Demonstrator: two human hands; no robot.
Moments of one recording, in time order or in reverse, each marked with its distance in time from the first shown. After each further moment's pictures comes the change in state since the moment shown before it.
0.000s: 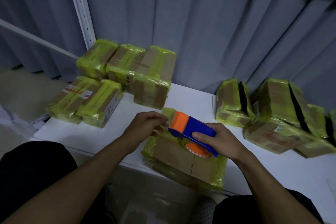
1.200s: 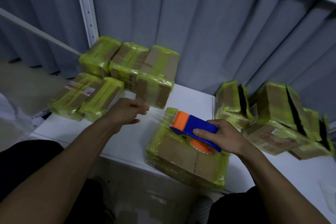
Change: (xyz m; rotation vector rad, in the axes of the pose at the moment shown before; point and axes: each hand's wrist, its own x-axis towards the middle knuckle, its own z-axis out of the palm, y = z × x) left_hand 0.018 0.017 -0.067 0.071 0.170 -0.102; right_hand 0.002 -0.024 -0.004 -0.202 0.027 0.040
